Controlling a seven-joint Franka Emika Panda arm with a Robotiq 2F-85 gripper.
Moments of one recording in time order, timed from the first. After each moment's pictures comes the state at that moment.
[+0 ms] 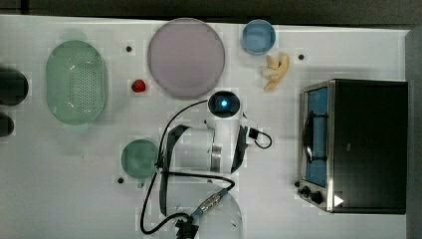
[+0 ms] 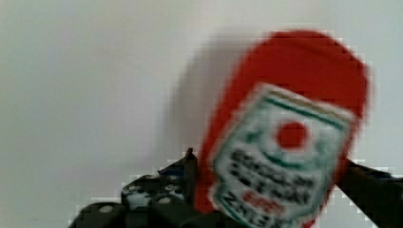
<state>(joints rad) 0.26 0.47 -0.28 -2.25 0.09 0.85 0.17</state>
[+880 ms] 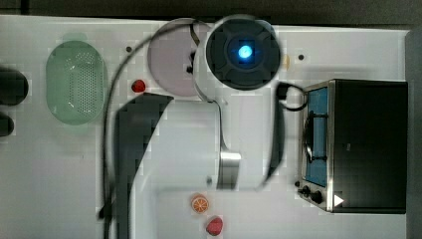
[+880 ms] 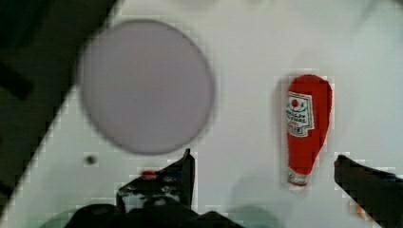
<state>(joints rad) 0.27 0.01 -0.27 -1.79 0.07 0.30 0.18</state>
